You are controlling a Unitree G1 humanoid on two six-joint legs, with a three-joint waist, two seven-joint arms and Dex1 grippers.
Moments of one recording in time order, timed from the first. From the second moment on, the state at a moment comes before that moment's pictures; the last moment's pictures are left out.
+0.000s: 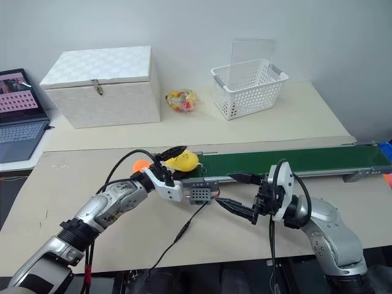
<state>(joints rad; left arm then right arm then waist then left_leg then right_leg) -0.48 0.57 -0.46 0.19 0.79 -0.41 -0.02 -0.03 -0.63 -0.09 -0.39 0.67 0.34 0.98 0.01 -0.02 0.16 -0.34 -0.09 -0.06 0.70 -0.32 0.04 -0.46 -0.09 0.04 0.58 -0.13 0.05</state>
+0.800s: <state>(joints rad) -0.47 0.50 -0.43 0.14 0.66 -0.50 -0.14 -0.05 -0.61 -0.08 -0.39 0.67 0.34 0.98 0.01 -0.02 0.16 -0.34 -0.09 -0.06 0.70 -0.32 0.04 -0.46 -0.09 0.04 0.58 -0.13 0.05</state>
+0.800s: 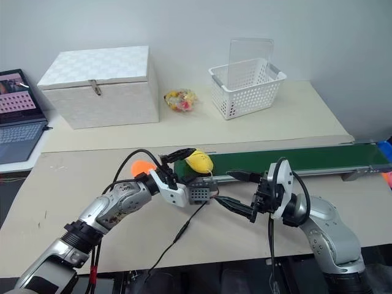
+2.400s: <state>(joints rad) -0.16 0.69 0.13 -0.47 -0.71 0.57 -0.80 -0.07 -0.70 -0.05 -0.39 0.64 0.37 1.07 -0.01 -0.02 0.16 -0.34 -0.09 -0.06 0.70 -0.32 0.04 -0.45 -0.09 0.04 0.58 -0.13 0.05</state>
